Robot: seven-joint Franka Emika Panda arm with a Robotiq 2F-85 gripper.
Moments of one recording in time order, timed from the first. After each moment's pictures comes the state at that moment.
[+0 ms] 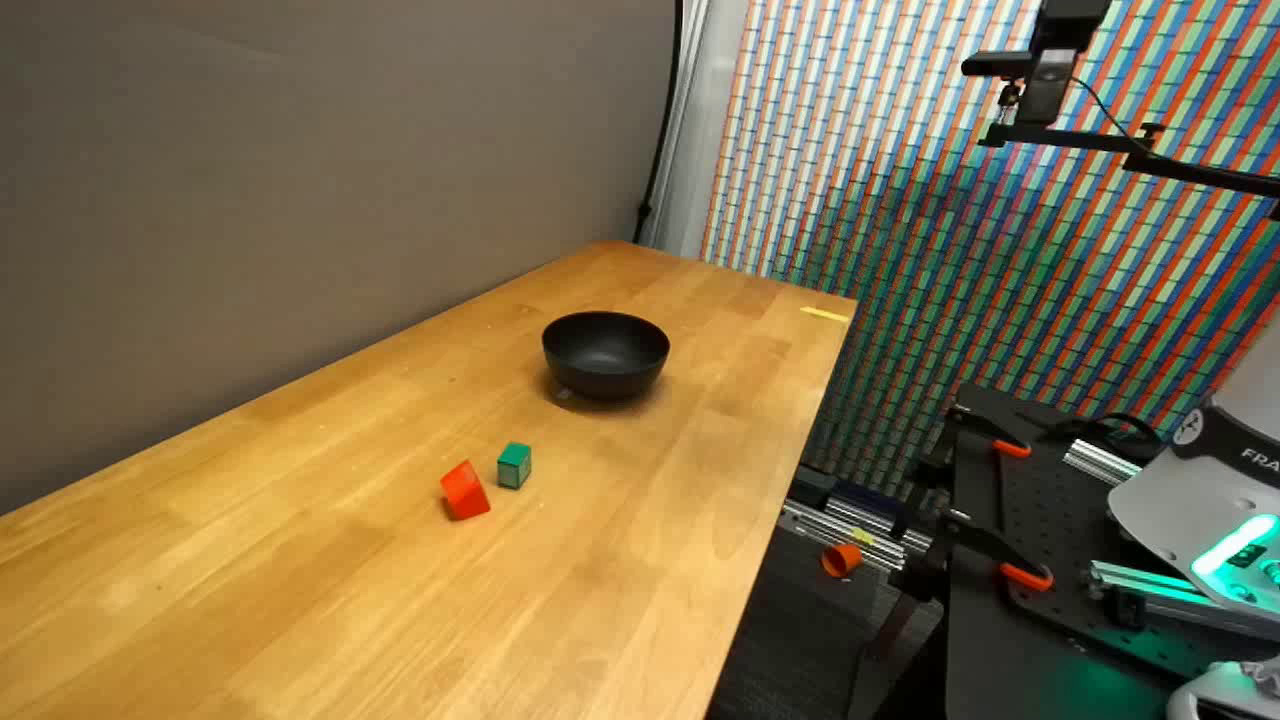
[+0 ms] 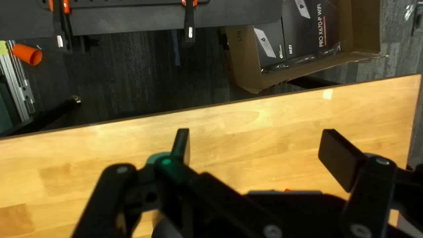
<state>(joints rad) 0.14 -0.76 0.13 -2.56 0.24 1.77 0.20</state>
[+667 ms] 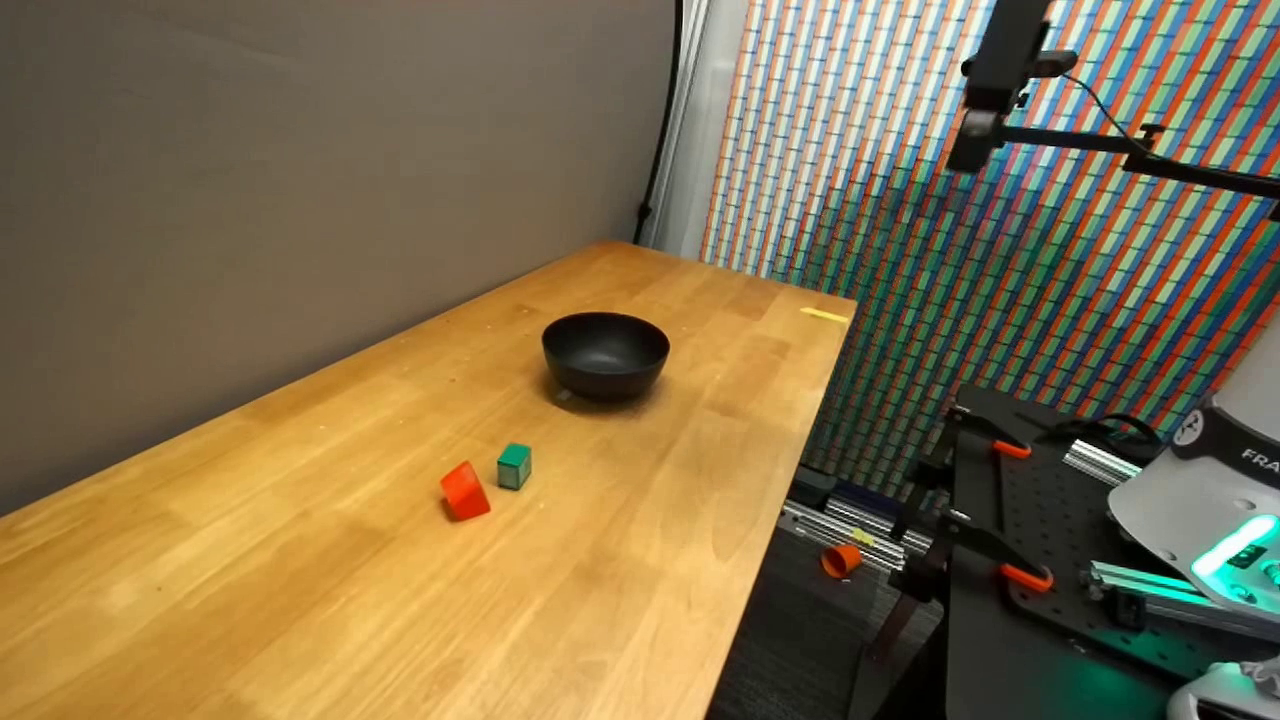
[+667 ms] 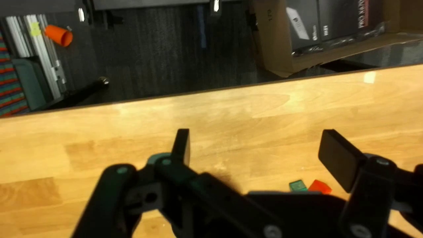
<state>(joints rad) 0.10 -0.68 0.21 -2.59 0.16 1.92 0.24</state>
